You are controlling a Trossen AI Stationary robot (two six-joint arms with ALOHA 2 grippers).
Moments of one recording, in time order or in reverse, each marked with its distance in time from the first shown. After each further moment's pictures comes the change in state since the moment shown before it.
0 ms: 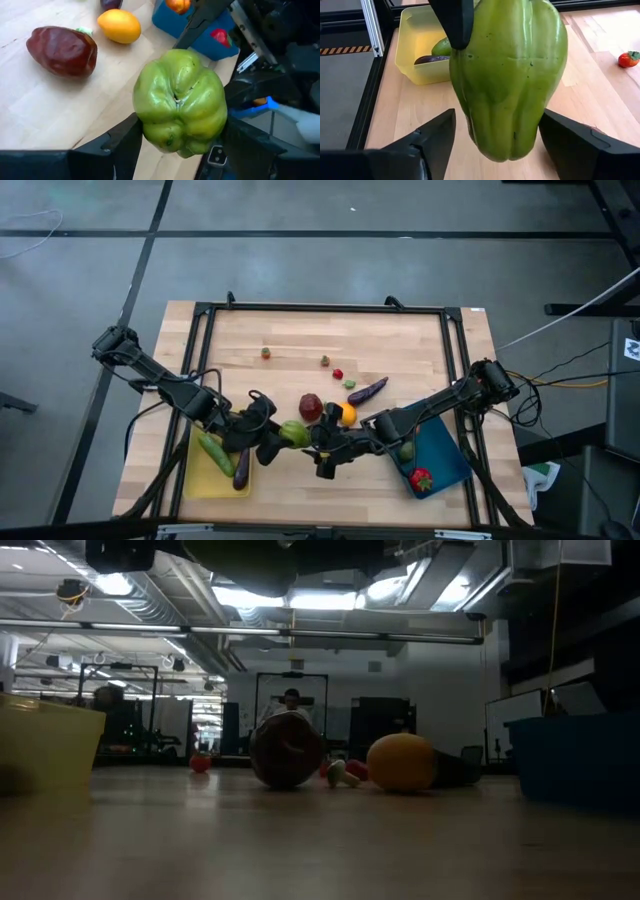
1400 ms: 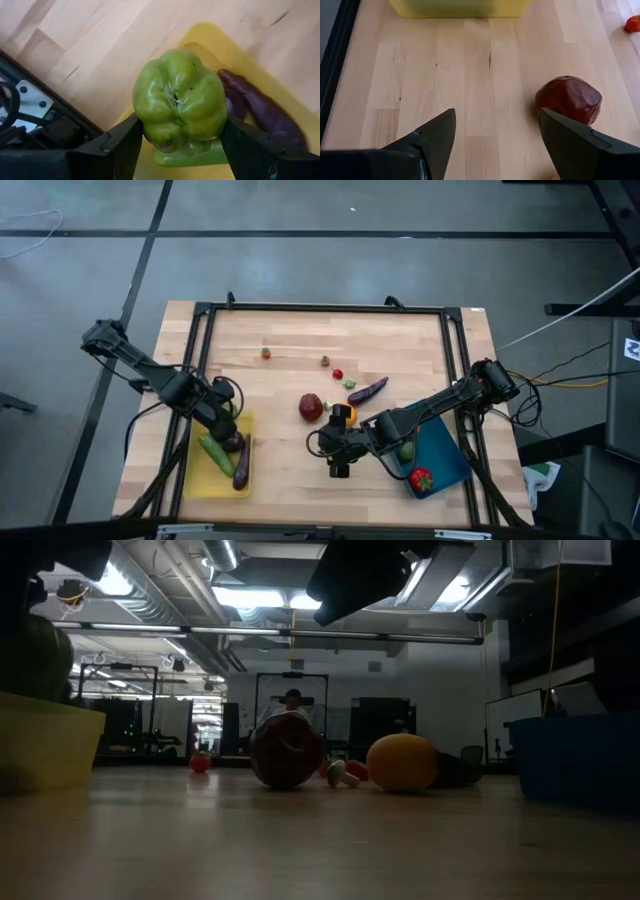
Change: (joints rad) left arm -0.003 -0.216 -0.086 -0.876 0.254 -0.109; right arm 0.001 -0.005 0.000 -0.247 -0.061 -0.051
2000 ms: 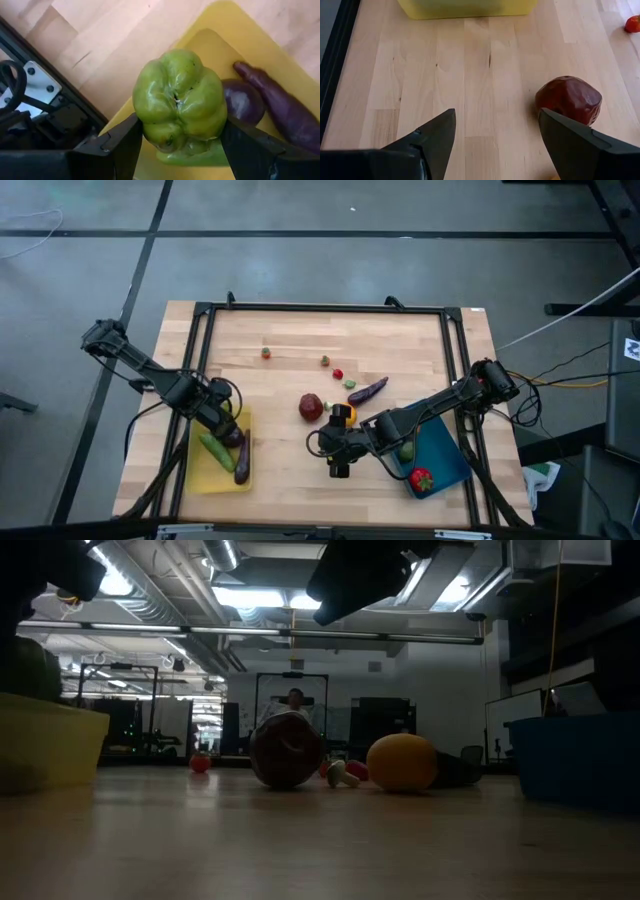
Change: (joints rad) left arm 0.000 0.000 -0.074 -0.001 0.015 -0.084; right arm 0.000 0.000 0.000 0.000 0.000 0.000
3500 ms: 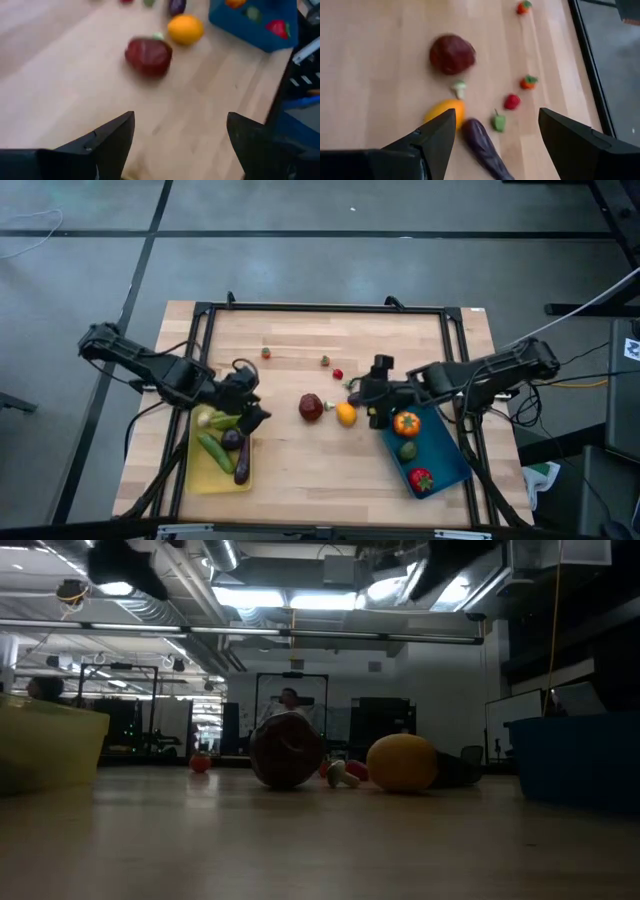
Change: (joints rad) left arm 0.179 0.011 0.169 0.489 -0.167 0.332; right arm -0.166 -0.447 -0.182 -0.332 0.087 -0.185
